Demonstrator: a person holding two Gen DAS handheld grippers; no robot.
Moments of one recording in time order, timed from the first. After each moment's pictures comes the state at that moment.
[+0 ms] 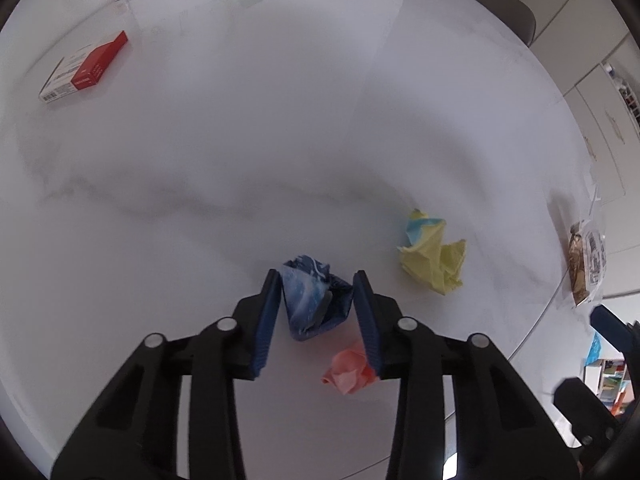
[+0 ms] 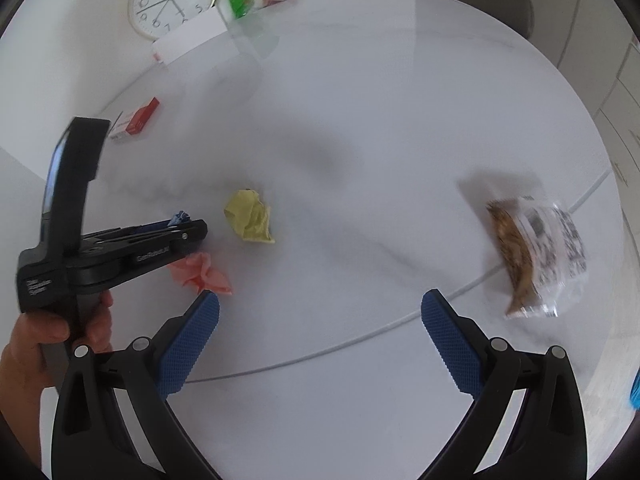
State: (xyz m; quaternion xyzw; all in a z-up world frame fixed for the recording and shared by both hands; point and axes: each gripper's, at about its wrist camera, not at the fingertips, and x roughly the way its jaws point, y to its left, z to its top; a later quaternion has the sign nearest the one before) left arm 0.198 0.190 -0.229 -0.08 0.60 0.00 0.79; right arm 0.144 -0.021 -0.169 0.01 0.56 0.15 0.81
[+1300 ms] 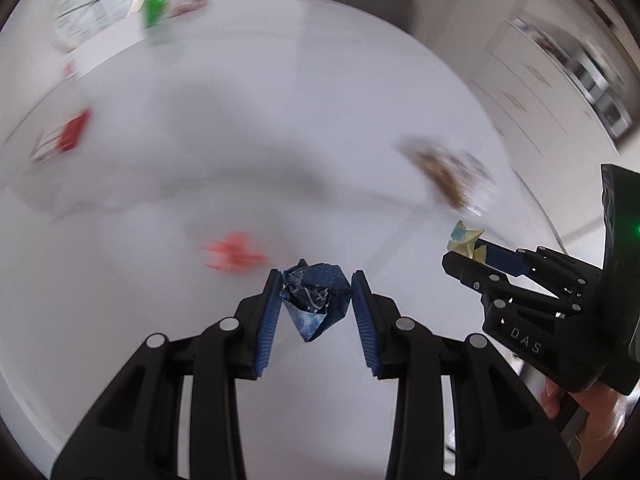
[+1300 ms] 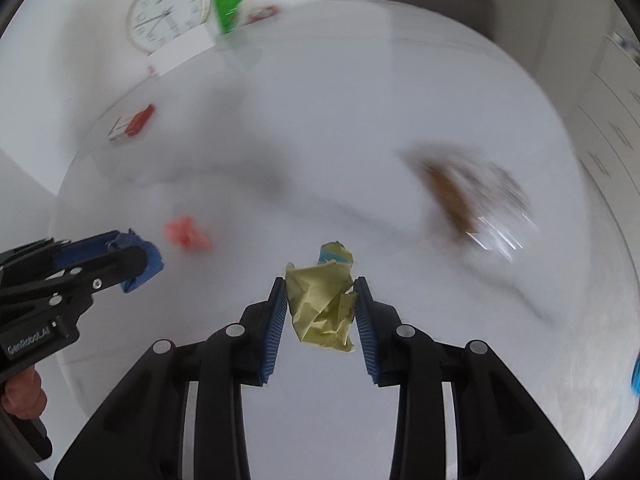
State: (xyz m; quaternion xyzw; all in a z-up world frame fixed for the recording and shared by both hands) left arm 0.079 0.101 -0.134 -0.01 0.55 -0.14 0.82; right arm 0.064 -0.085 -0.146 0.02 0.54 0.11 0.84
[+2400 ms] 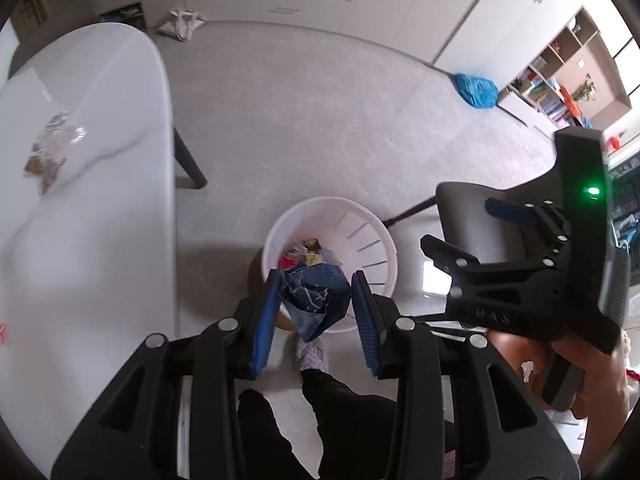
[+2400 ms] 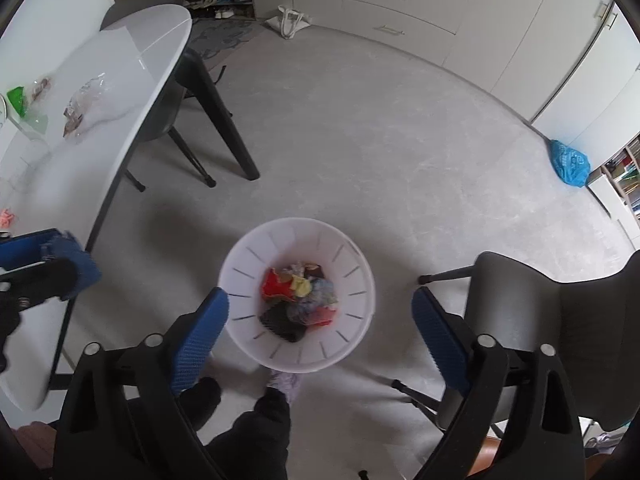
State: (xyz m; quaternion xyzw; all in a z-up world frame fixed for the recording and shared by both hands) left arm -0.112 -0.241 -0.169 0.19 0.57 -0.41 0.69; right arm -0.202 -0.386 -0.193 0.13 0.55 -0.21 0.79
